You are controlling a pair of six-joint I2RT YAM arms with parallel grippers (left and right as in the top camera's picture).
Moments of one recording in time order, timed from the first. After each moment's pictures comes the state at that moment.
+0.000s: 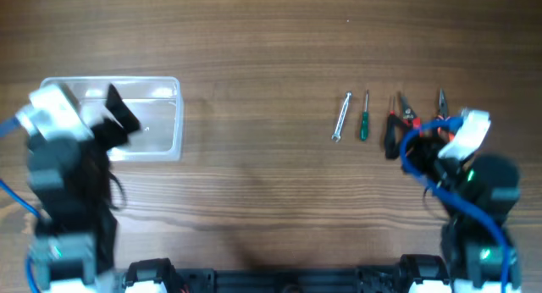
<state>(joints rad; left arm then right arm) 0.09 0.78 0.98 -0.51 -0.24 -0.21 -0.05 0.62 0.68 -0.42 -0.23 0.34</state>
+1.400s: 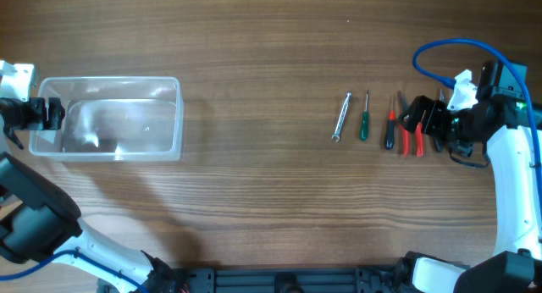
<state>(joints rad) 0.72 1.99 1.57 -0.77 0.21 0.72 -0.27 1.41 1.17 -1.06 -0.31 0.12</state>
